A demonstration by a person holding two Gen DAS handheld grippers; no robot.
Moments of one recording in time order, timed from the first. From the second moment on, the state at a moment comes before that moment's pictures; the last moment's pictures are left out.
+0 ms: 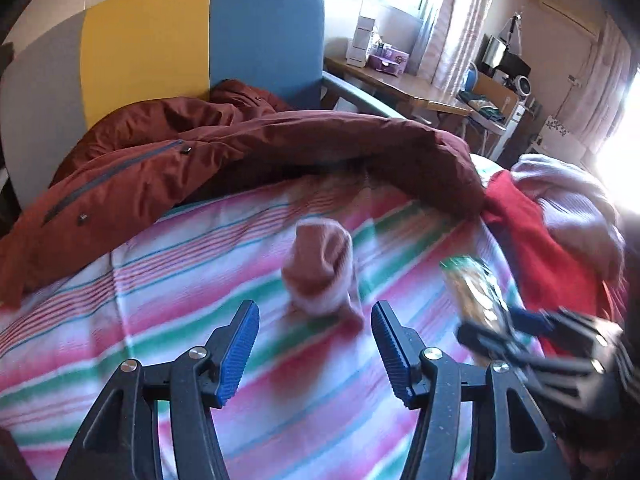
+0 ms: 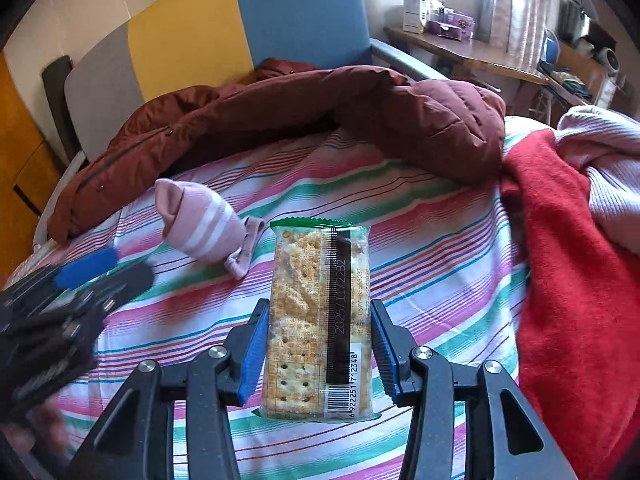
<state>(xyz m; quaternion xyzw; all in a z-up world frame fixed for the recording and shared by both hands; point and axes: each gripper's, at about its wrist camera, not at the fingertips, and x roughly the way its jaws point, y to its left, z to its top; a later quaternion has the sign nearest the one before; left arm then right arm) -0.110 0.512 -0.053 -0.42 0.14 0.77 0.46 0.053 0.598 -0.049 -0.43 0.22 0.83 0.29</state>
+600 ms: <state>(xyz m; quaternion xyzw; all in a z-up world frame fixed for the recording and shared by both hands) -0.108 0.526 -0.071 -0.41 0.17 0.78 0.44 0.048 0.590 -0.047 -0.43 0.20 0.84 0.27</state>
